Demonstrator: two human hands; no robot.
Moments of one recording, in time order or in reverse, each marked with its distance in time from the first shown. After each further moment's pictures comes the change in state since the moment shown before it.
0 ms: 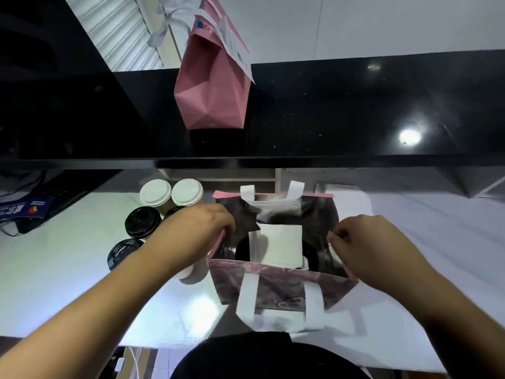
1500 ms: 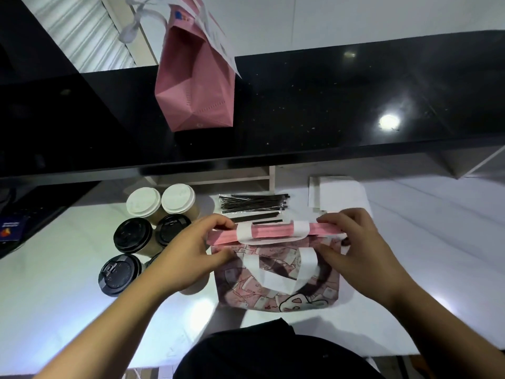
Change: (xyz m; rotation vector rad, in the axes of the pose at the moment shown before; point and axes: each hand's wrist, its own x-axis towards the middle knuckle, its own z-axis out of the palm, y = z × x) left_hand -0.011 -0.029 0.045 -0.873 -0.067 -0.273; right_hand -0.004 0.006 0.060 0.506 0.123 0.036
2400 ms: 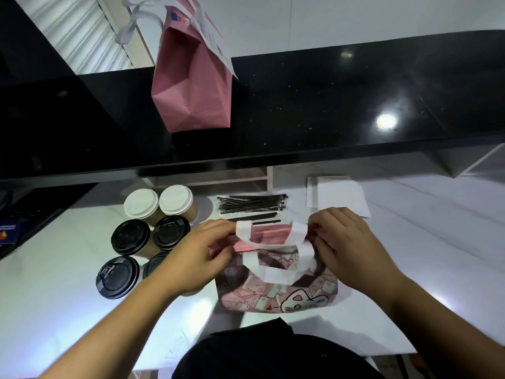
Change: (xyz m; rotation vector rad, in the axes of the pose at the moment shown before) left_hand 0.010 -0.006 0.012 0.305 0.000 0.343; right_hand 0.014 0.004 0.006 -0.324 0.058 -0.392
